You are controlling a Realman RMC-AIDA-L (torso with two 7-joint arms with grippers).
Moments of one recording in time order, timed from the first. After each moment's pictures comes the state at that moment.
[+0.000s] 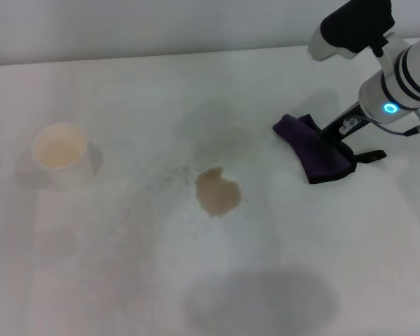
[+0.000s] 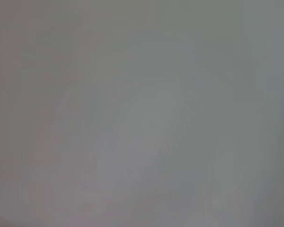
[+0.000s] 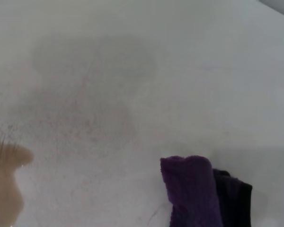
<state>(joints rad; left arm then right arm) -0.41 -2.08 0.82 -0.05 0.57 1.25 -0.43 0.67 2.01 -1.40 -0.95 0.47 1.15 -0.51</state>
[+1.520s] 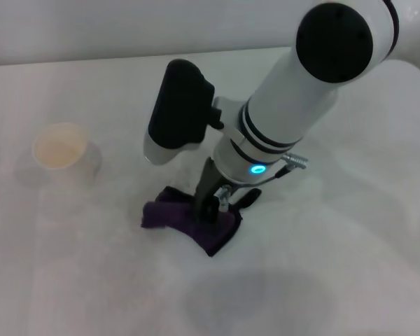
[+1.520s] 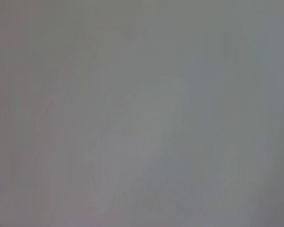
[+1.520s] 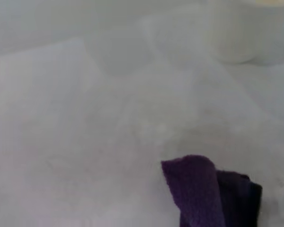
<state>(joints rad) -0.42 -2.08 0.82 -0.05 0.56 1.25 -0.43 0.88 2.03 -2.03 -1.01 0.87 1.13 -0.54</state>
